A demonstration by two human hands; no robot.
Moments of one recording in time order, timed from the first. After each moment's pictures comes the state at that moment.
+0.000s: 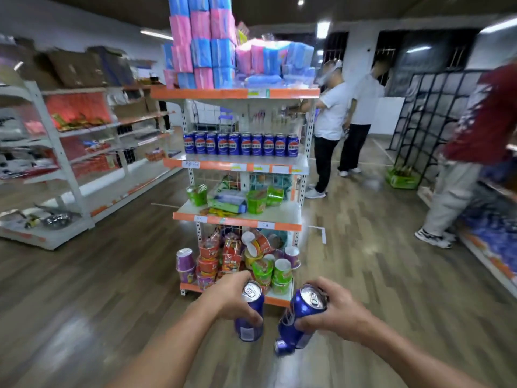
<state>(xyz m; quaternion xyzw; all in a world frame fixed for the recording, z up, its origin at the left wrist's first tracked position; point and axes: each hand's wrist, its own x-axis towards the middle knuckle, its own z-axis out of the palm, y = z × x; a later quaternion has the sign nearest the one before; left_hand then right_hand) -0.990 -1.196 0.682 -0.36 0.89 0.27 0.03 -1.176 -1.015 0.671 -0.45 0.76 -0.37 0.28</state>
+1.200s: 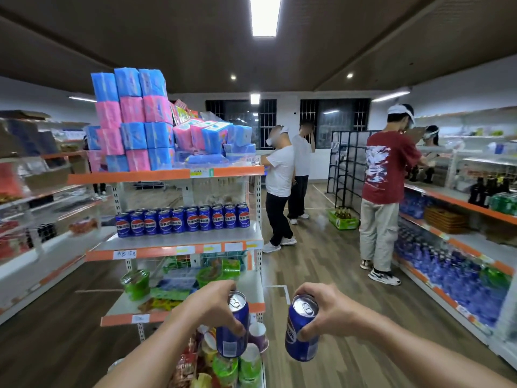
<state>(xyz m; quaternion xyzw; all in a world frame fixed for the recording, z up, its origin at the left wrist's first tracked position) -1.140 -1.320 0.840 -0.26 0.94 0.20 0.03 -1.310 -1.112 0.814 -0.45 0.83 -0.28 0.18</state>
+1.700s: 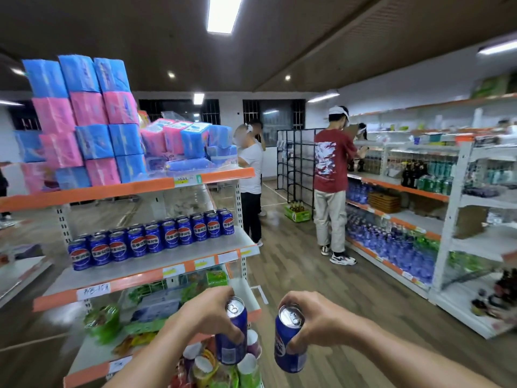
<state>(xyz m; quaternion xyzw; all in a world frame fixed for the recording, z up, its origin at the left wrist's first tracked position) -1.126 -1.461 0.836 -0.15 0.97 0.18 0.07 -1.227 -1.232 0.809 -0.38 0.88 -0.27 0.14</state>
